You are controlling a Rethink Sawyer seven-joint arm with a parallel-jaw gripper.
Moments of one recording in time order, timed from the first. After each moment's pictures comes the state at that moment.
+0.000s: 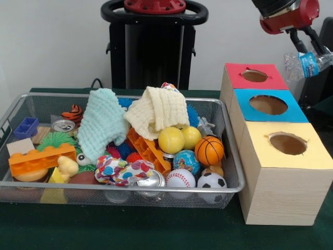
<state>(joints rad) -0.73 -0.75 1.02 2.39 0.45 0.00 2.27</state>
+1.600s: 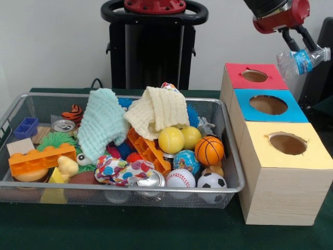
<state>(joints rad) -0.75 -0.73 1.02 2.43 0.37 0.00 2.27</state>
